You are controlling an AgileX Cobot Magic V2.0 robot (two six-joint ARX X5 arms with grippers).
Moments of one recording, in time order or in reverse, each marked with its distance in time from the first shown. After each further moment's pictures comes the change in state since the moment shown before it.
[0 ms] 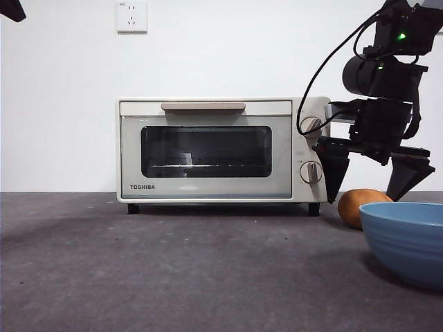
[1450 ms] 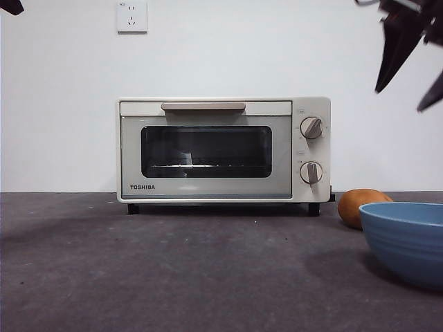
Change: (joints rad) left arm 0.001 -0.020 0.000 0.001 0.000 0.000; right arm -0.148 -0.492 -0.171 -0.079 -0.251 0.055
